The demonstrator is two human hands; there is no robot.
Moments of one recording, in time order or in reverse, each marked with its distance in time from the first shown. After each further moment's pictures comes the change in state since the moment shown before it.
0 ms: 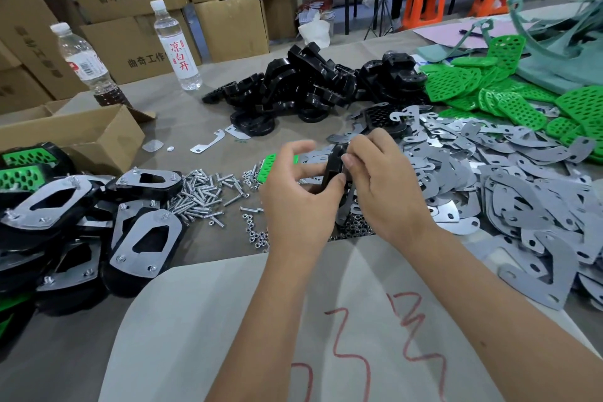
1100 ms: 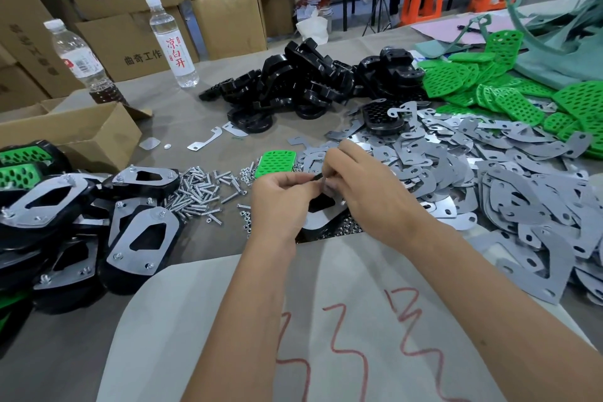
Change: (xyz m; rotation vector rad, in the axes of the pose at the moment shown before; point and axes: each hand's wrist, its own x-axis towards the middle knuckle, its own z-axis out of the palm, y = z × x) left_hand 0.016 -0.009 -0.012 -0.158 -0.093 -0.467; right_hand -0.001 -0.006 -0.005 -0.048 -0.329 -0.135
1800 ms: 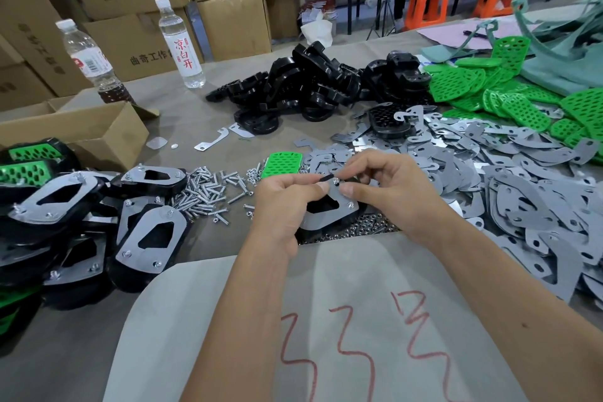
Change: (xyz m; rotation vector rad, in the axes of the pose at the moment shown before) left_hand 0.002 0.003 -0.010 -0.094 -0.087 -0.095; right_hand -0.003 0.022 -0.004 0.776 0.056 0.299
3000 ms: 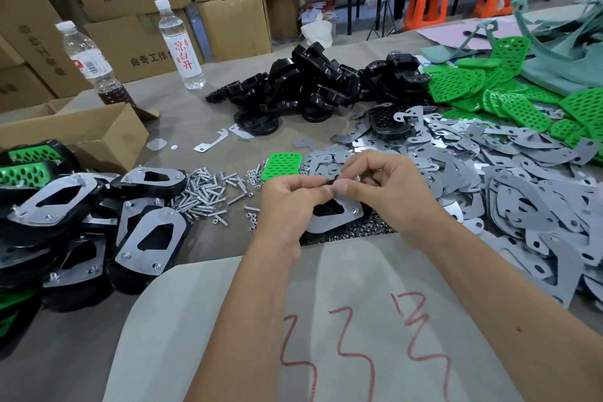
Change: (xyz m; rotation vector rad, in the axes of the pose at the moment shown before) left_hand -0.001 -0.005 0.004 0.068 -0.018 0.058; right_hand 0.003 0.010 0.004 0.024 0.072 0.005
